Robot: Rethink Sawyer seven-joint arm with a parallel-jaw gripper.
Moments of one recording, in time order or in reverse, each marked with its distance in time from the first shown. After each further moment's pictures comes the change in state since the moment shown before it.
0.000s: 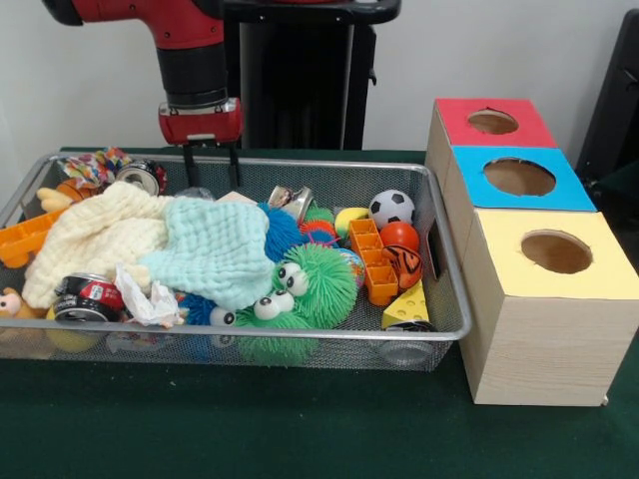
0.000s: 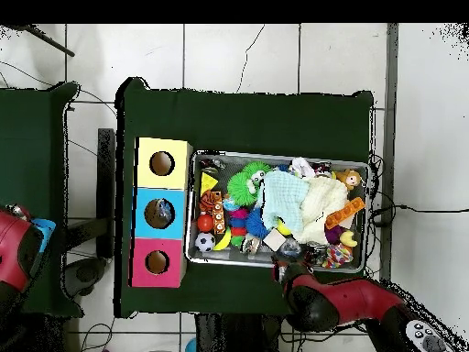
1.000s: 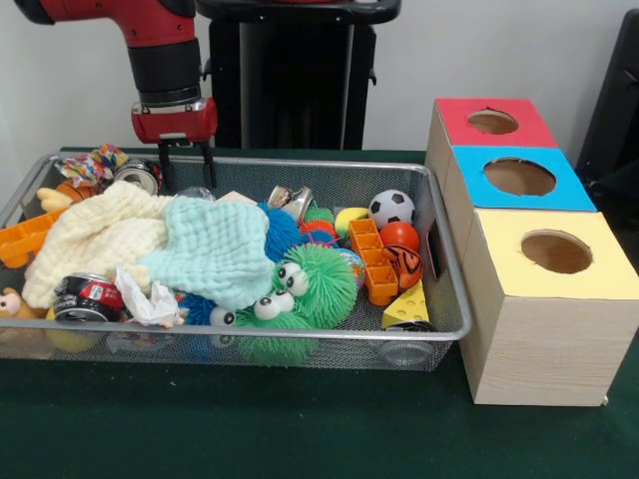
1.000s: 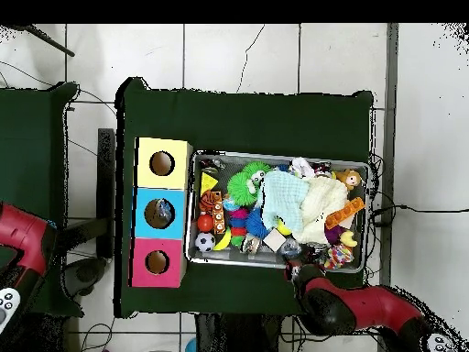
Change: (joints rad) arm -0.125 0.011 0.054 0.000 -0.001 0.001 0.000
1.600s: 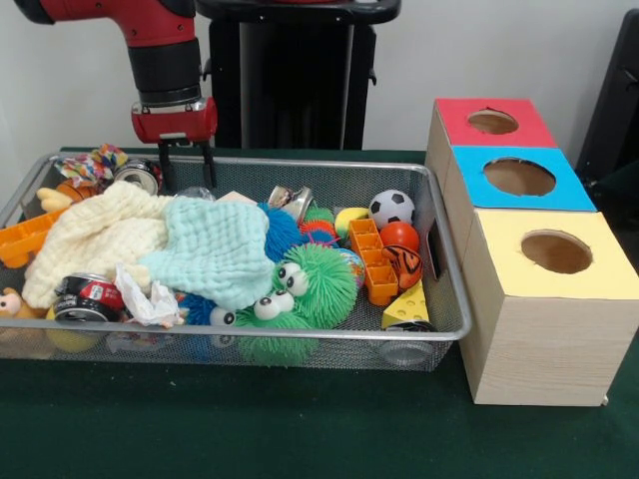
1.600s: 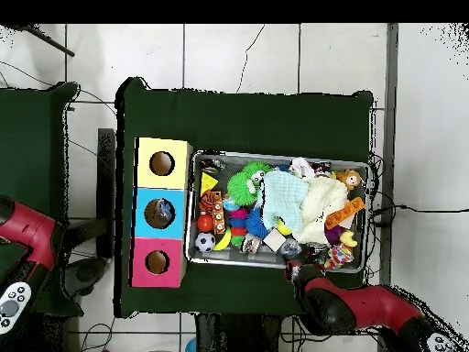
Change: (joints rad) arm 0.001 -0.005 0.006 0.000 0.000 0.017 0.000
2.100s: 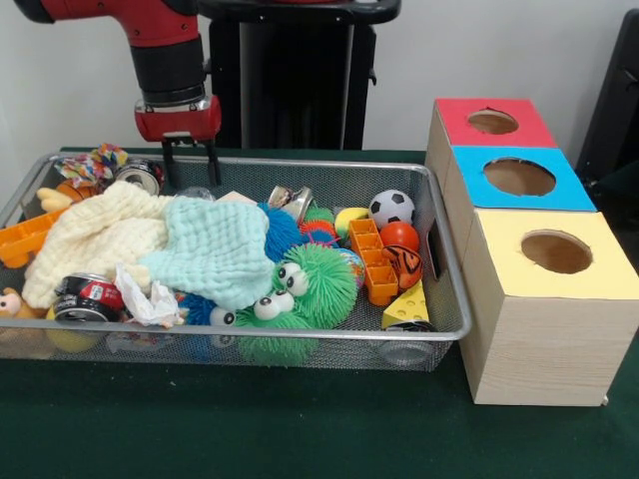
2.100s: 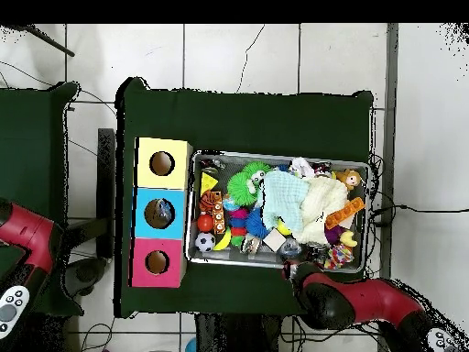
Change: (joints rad) arm 0.000 -0.015 0.050 0.000 0.022 0.106 0.000
